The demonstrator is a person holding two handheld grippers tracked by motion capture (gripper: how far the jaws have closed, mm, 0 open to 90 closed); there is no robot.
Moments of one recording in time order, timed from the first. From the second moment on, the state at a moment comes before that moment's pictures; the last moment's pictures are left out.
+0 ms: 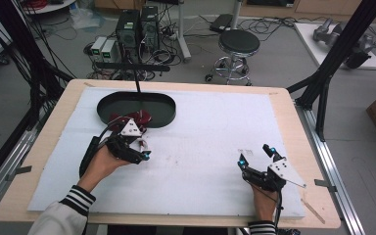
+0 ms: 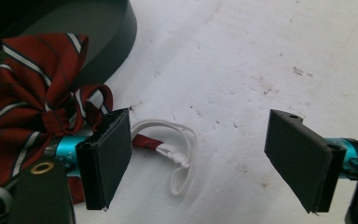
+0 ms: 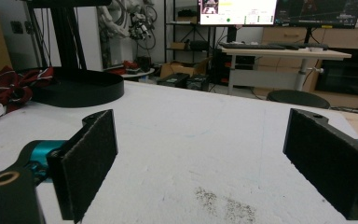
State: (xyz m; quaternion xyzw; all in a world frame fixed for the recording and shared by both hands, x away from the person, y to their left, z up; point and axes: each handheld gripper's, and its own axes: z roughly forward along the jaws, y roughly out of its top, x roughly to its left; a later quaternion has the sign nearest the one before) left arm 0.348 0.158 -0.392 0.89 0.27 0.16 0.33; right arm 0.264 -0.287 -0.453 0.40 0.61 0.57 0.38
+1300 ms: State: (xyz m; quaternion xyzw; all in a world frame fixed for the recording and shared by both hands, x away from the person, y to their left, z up) left arm 0.363 0.141 -0.415 0.90 0.31 0.14 0.28; right arm 0.264 -0.286 -0.453 0.40 0.61 0.57 0.38
